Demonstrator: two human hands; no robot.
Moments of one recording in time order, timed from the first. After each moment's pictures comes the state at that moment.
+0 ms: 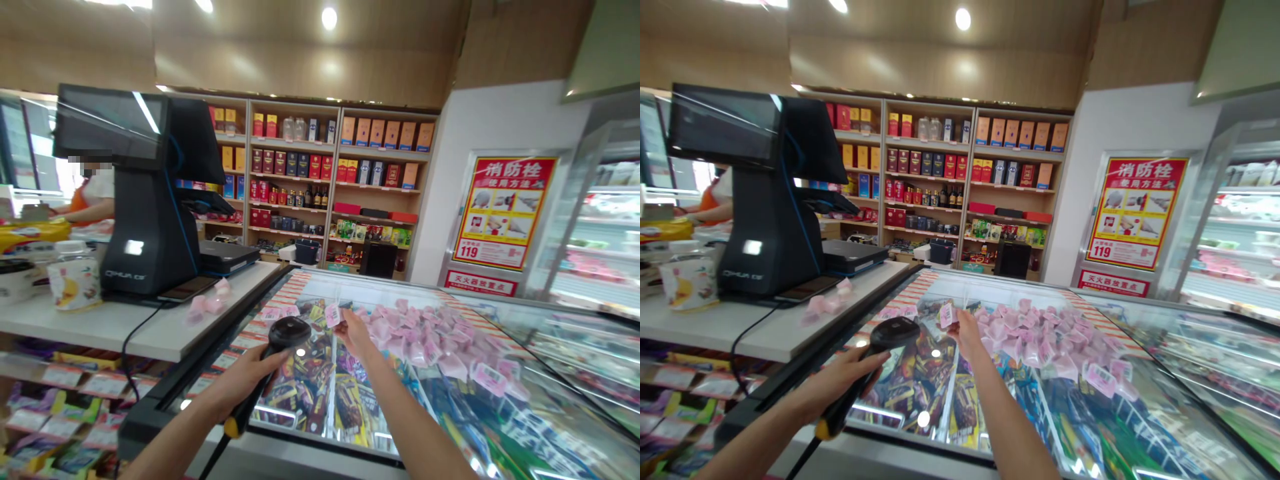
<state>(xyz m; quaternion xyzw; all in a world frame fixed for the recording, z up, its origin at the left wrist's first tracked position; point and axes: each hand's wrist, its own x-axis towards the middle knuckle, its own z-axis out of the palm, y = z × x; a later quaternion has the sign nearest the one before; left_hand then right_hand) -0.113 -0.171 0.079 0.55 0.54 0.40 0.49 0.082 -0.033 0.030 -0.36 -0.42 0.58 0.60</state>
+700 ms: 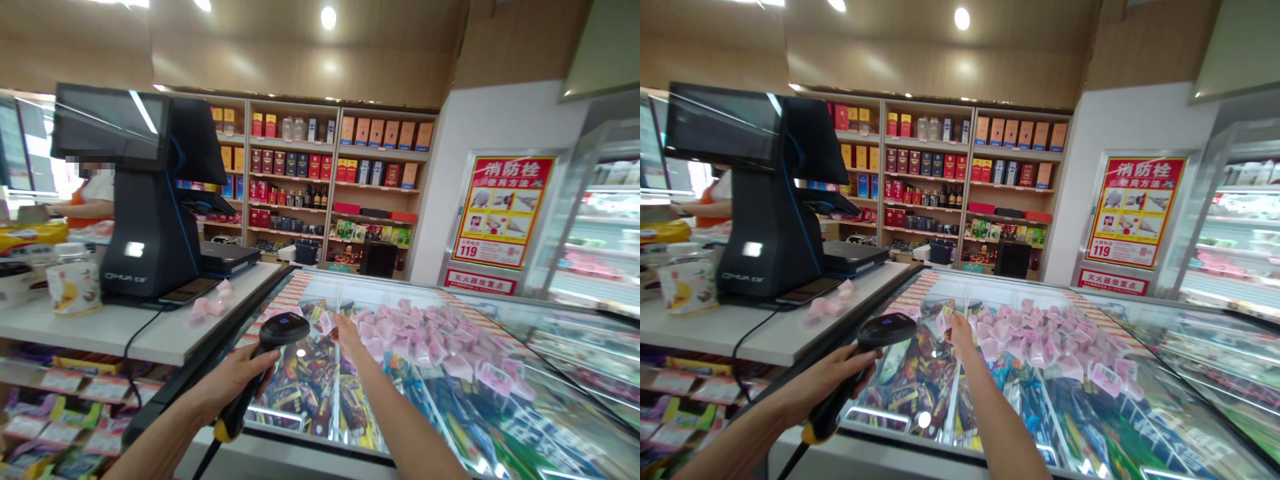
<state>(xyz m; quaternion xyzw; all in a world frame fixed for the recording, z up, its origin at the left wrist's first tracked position) -0.136 -0.173 0.088 0.58 0.50 0.39 0.51 0.058 -0.015 0.004 -0.50 -0.50 0.45 0.55</state>
